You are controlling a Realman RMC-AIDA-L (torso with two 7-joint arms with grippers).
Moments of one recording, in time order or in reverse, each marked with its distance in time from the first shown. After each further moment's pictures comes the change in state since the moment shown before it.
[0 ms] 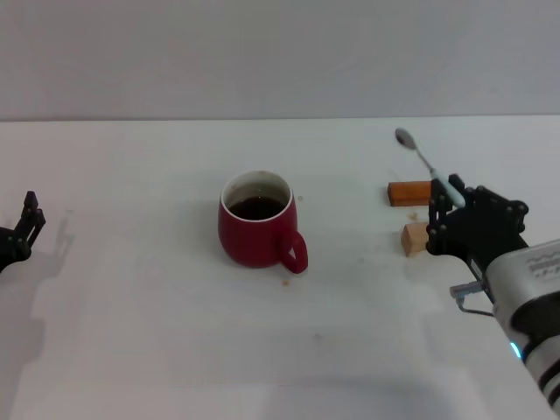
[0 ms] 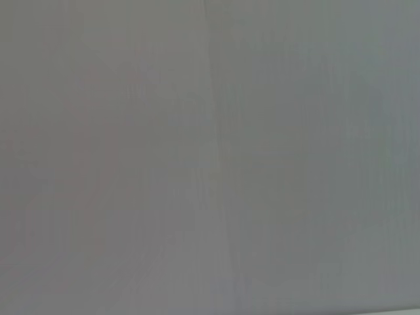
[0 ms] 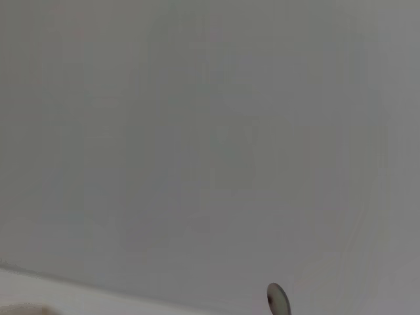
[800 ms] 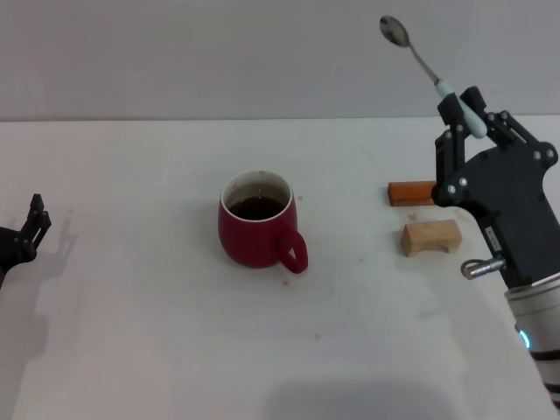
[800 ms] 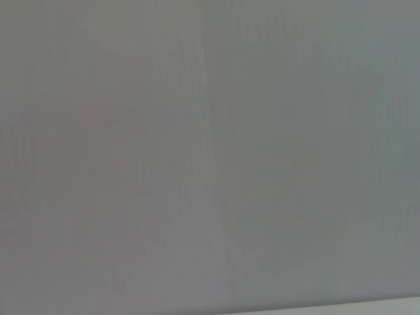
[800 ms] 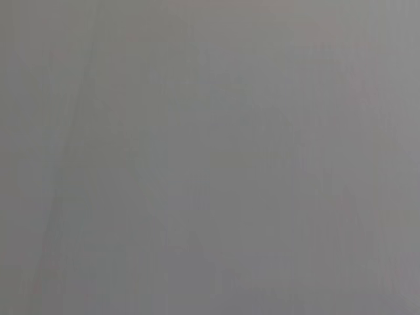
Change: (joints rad) left arm -0.009 -0.001 -0.001 0.001 0.003 -0.030 0.000; right arm 0.253 0.105 -0.169 -0.649 -0.480 -0.794 0.767
